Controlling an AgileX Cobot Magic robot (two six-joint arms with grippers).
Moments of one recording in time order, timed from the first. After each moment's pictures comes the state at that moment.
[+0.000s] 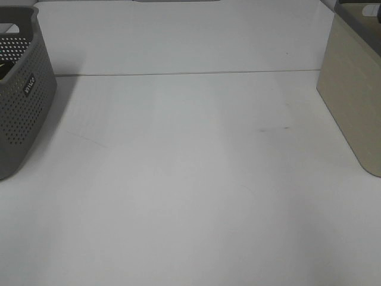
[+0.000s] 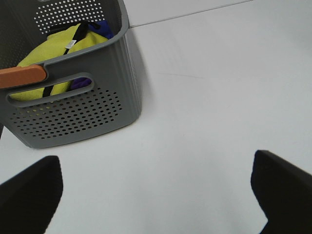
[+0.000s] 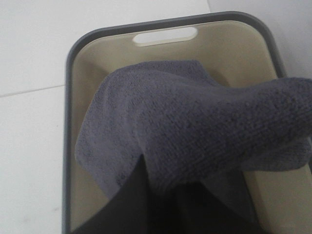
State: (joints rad) left arm -0.03 0.00 -0.51 -0.08 1.03 0.16; right arm -0.26 1.81 -1.95 0.08 1.02 -0.09
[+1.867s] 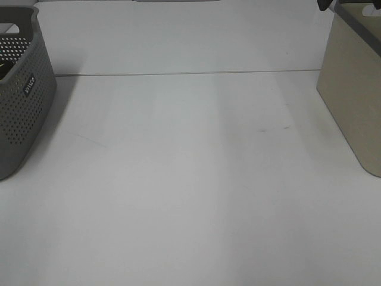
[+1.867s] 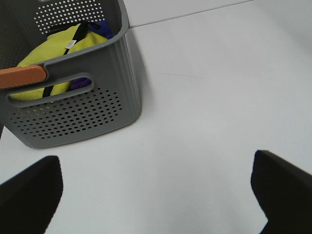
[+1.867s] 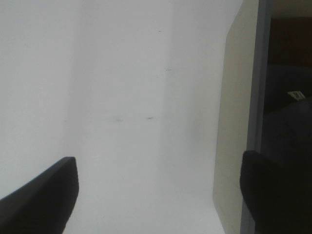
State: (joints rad) left arm -0.03 0.00 -0.51 -0.08 1.03 0.16; right arm 0.13 1.82 -1.88 -0.01 1.22 0.04
